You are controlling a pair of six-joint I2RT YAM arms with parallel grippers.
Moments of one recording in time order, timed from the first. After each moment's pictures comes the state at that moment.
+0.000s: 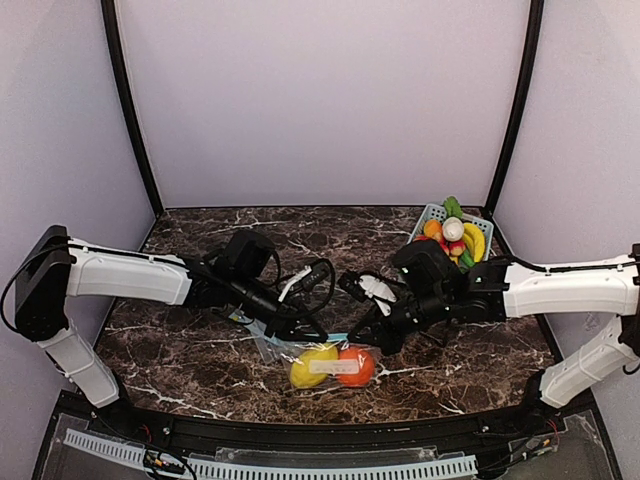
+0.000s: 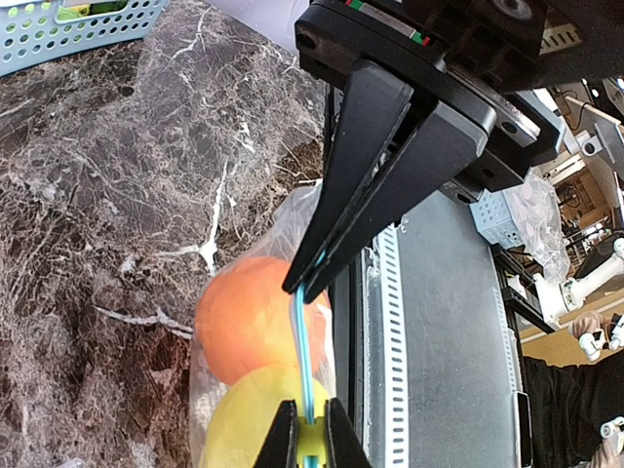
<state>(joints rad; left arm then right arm) -0.85 1.62 0.96 -0.06 0.87 -0.15 1.02 1.36 0.89 -0.30 -0.29 0.11</state>
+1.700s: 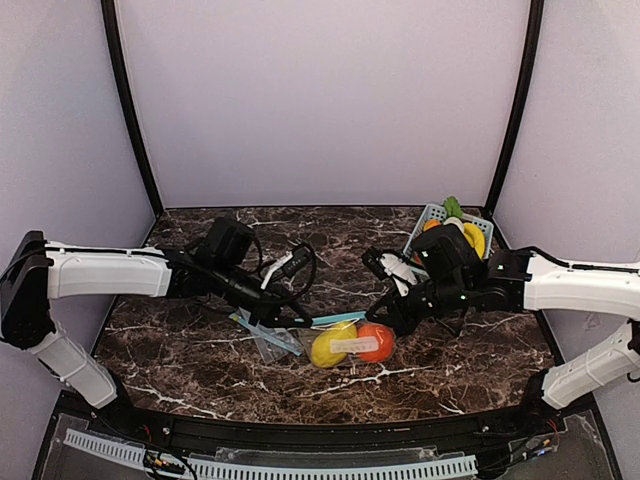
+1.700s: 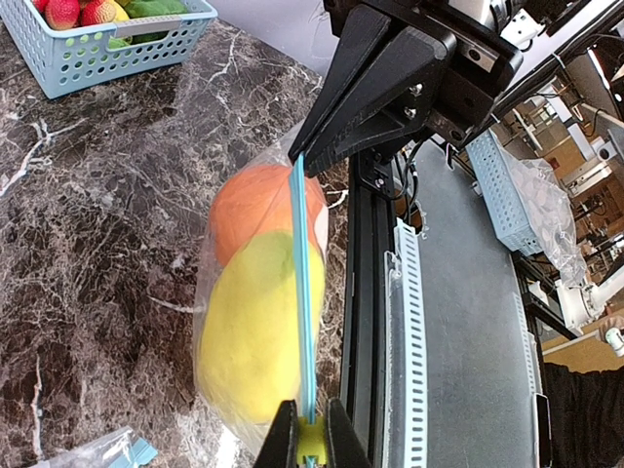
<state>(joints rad) -0.78 1.52 0.95 -0.16 0.85 -0.07 0.96 1.26 0.90 -0.40 -0.16 0.20</state>
